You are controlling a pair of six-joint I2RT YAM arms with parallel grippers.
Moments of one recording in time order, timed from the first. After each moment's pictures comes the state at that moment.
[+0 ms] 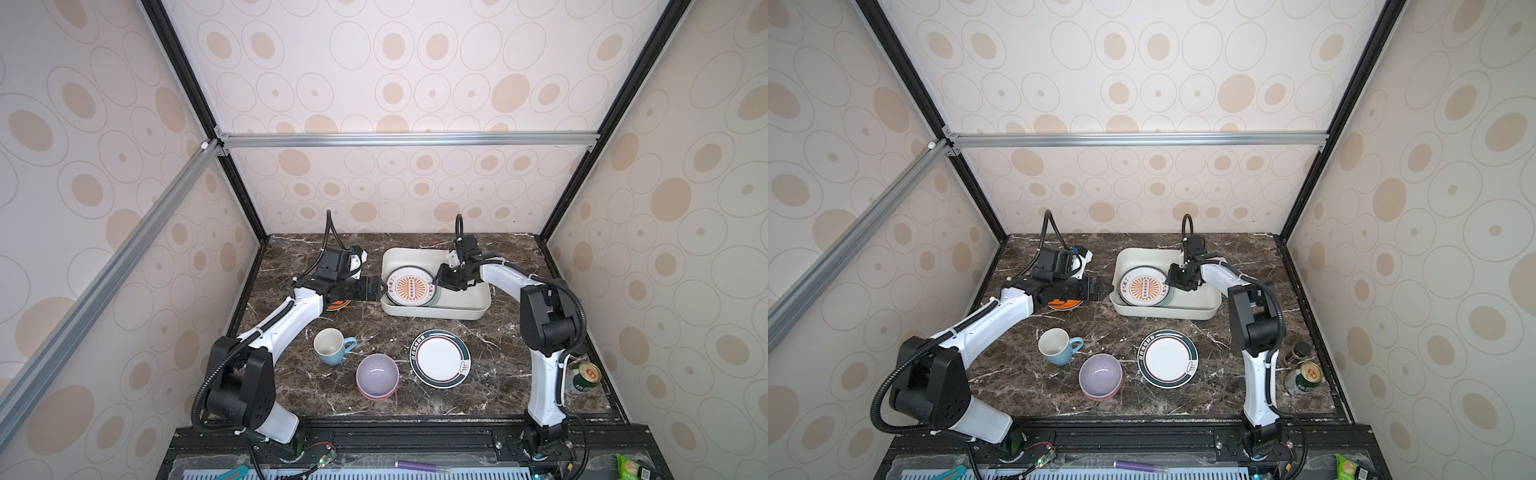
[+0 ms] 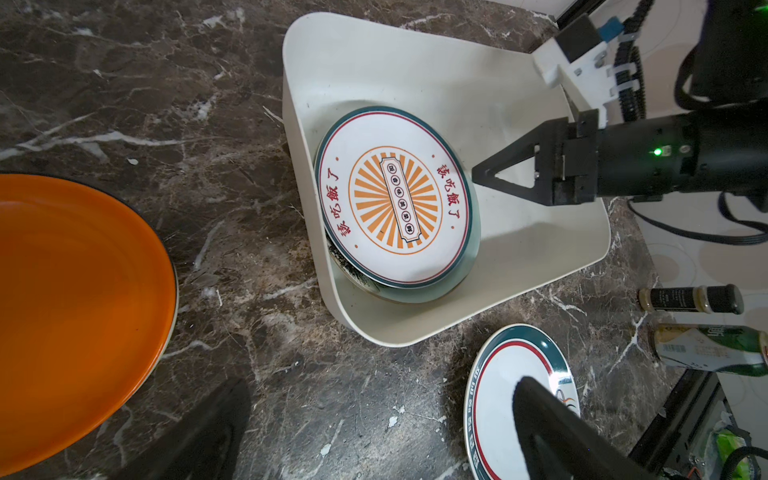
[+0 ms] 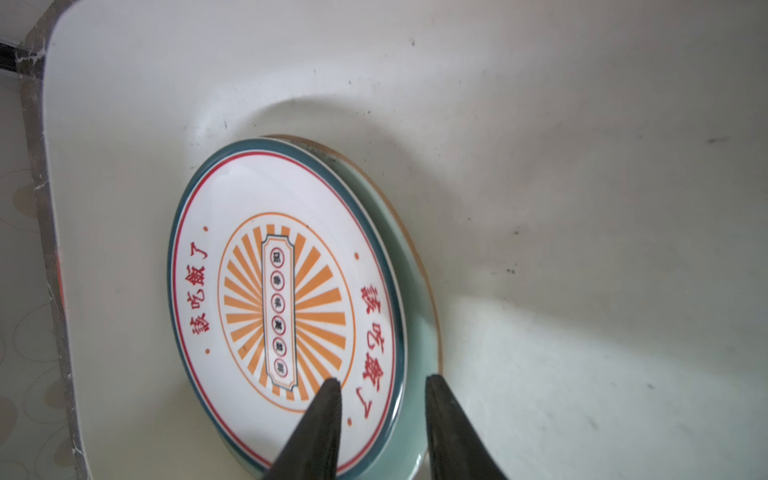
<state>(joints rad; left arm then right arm) -0.35 1.53 1.15 -0.43 0.34 -0.27 0.29 2.04 1.56 -0.55 -0.32 0.47</state>
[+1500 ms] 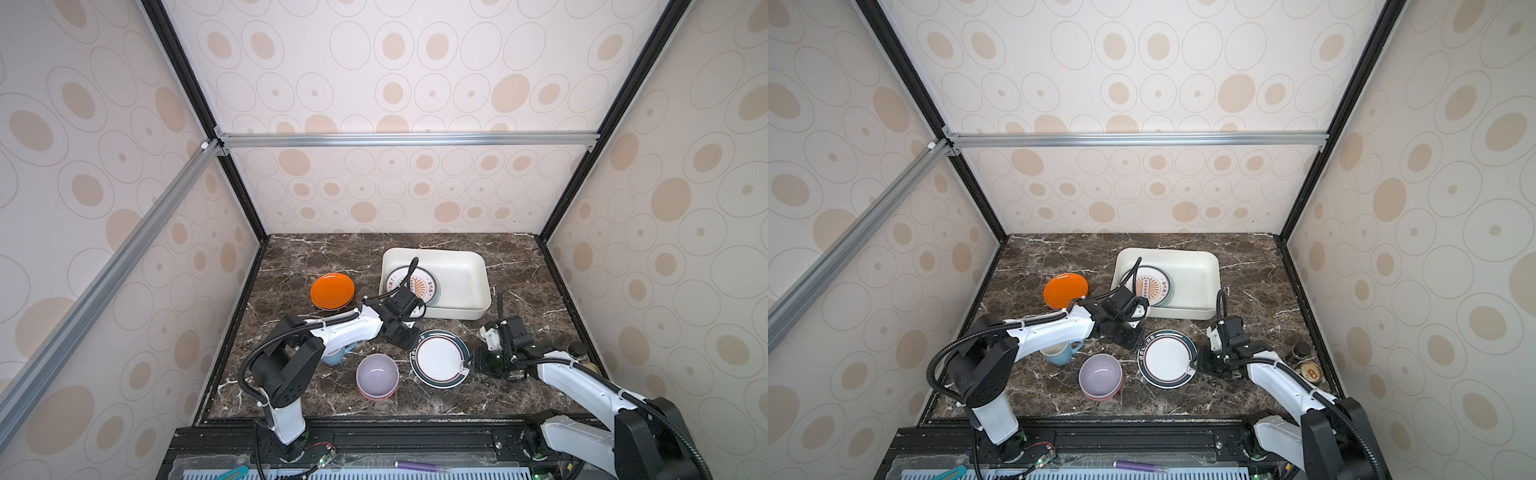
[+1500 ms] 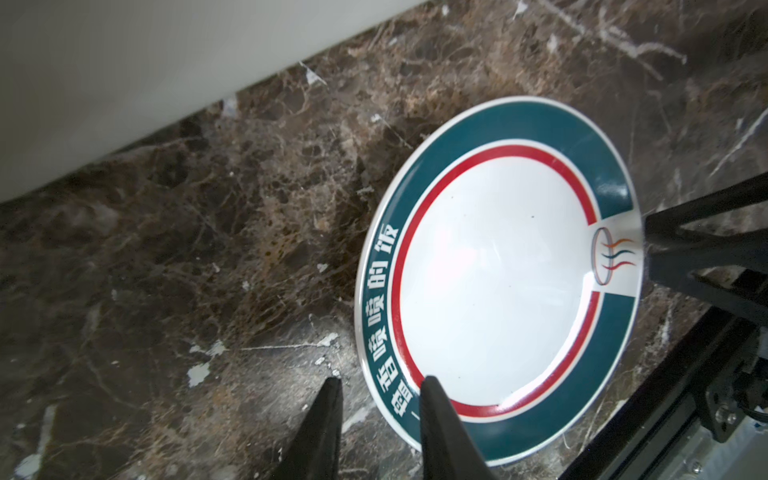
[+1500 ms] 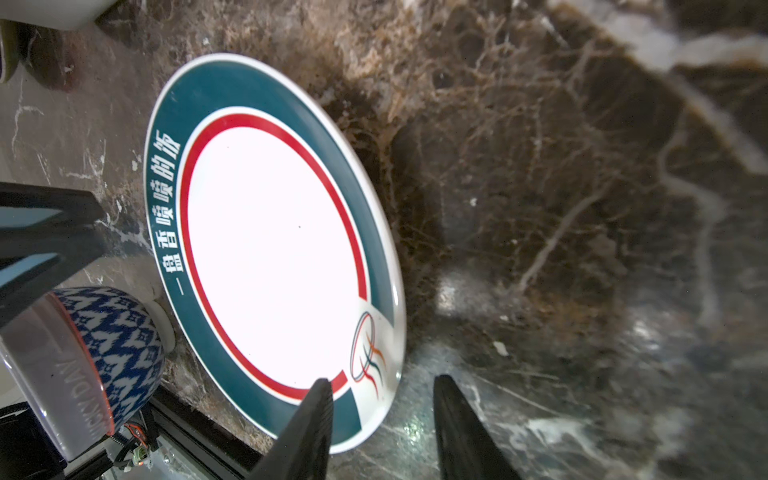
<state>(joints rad) -0.81 1.79 1.16 -0.54 0.20 -0.30 0.29 1.13 0.47 -0.50 -0.40 0.53</state>
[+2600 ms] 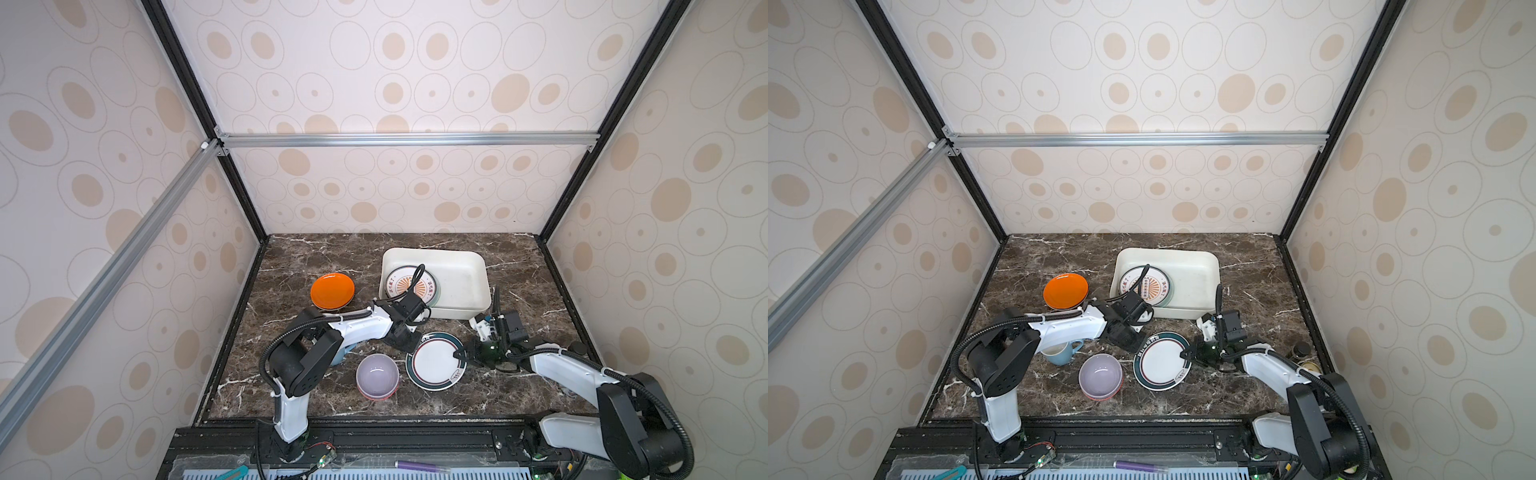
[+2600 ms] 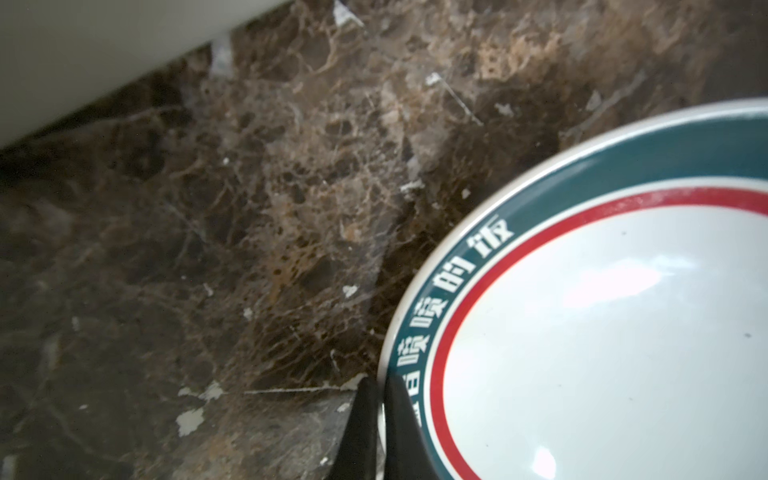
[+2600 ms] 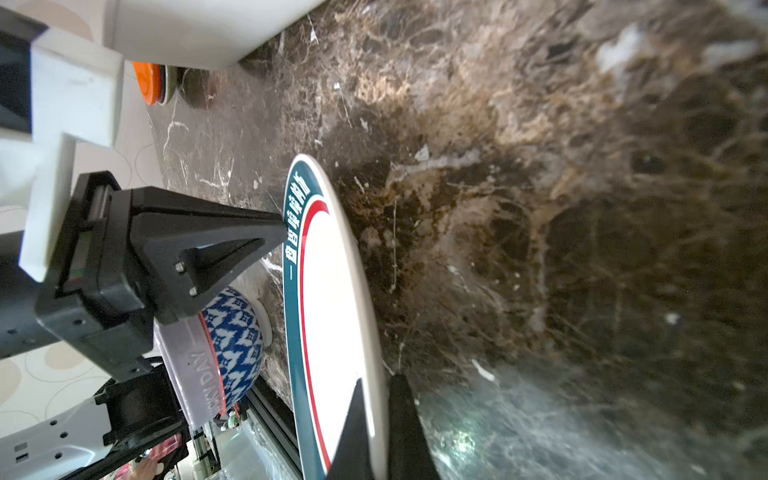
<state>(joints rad) -0.82 1.89 1.20 -0.56 0.13 -0.31 0.28 1.25 0.48 -0.28 -0.61 0.58</state>
